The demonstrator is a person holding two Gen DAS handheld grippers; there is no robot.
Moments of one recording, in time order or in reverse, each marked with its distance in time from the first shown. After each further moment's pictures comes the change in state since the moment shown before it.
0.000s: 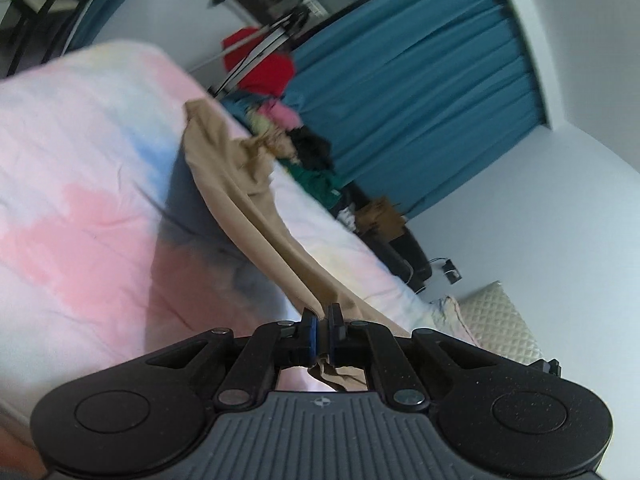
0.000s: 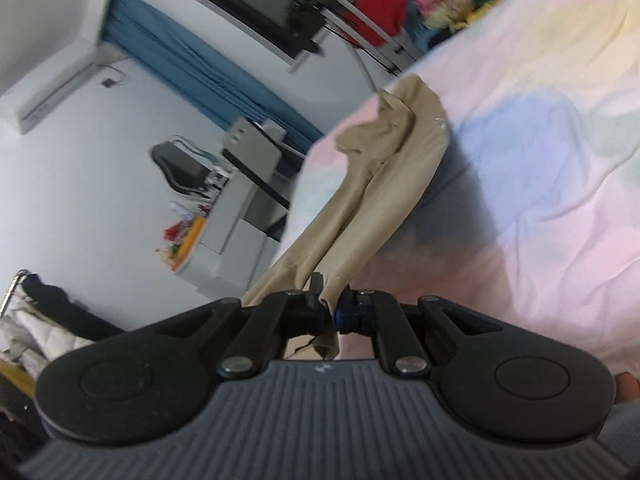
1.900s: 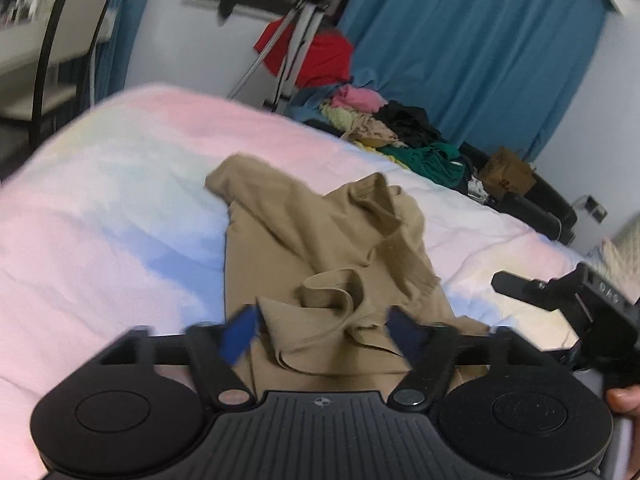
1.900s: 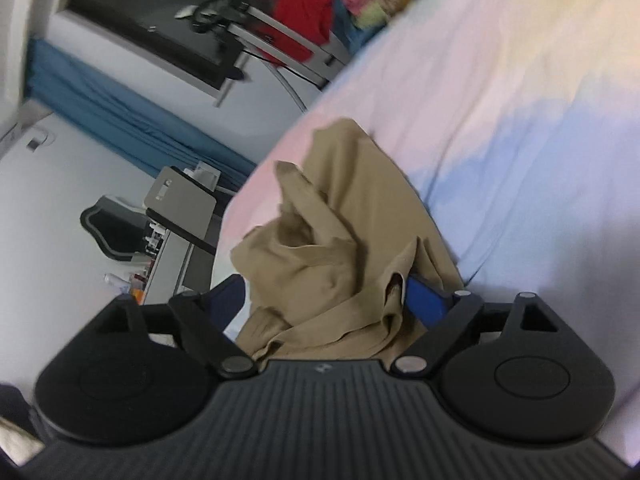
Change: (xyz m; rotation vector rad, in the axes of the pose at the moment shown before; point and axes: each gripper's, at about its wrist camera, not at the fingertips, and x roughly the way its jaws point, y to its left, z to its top) left arm 0.237 0.062 0.108 0.342 0.059 0.417; right arm 0.211 -0.114 0.097 0.132 -0.076 -0.134
